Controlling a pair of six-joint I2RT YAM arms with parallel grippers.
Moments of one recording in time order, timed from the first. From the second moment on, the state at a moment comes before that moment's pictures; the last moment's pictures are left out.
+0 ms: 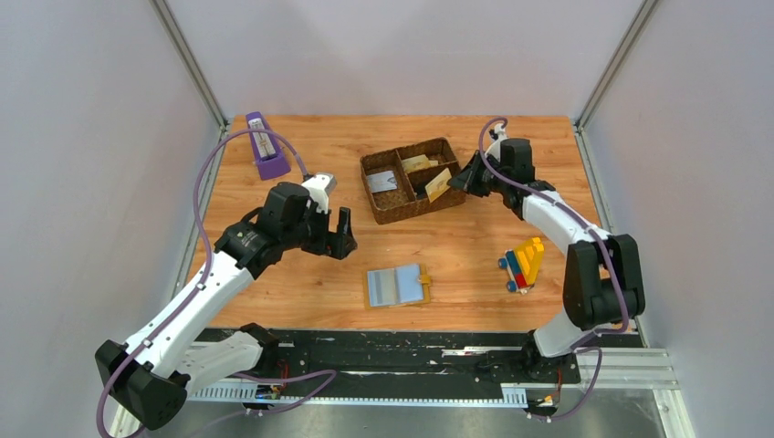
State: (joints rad) left arm -0.56 0.99 0.98 -0.71 0.12 -0.30; right arm 0.20 1.55 1.05 -0.05 -0.45 0.57
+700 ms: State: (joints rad) left arm -0.56 0.99 0.98 -0.74 0.10 -0.28; right arm 0.20 1.86 1.17 0.12 -0.47 0.66
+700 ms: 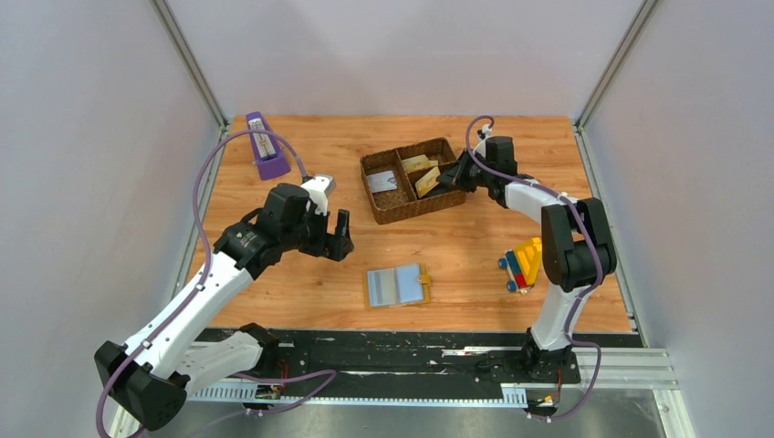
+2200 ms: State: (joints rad) left arm -0.56 0.99 0.98 -0.74 0.09 -0.27; right arm 0.14 2.04 1.56 0.01 -0.60 0.68
